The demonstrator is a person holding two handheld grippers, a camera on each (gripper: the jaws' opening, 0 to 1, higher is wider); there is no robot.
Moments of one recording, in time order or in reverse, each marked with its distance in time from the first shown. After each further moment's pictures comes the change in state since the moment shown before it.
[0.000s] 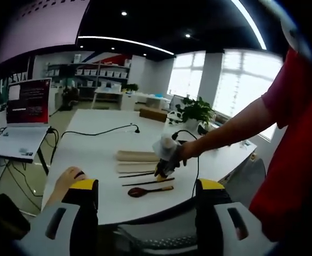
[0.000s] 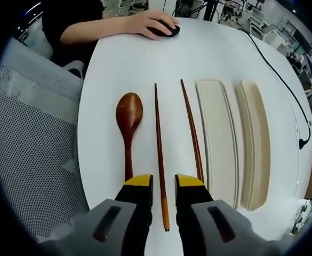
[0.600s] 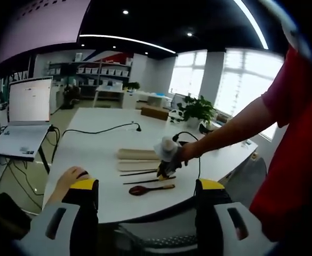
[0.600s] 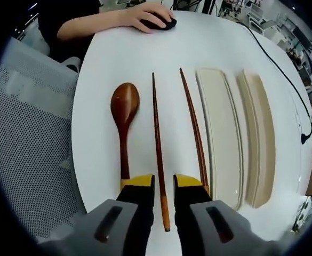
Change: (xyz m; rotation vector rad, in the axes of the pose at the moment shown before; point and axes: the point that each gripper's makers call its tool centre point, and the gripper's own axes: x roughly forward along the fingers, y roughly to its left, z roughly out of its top) left arm 0.000 0.001 -0.003 0.006 0.016 0.008; right arm 0.013 0.000 -0.006 0.013 0.031 0.009
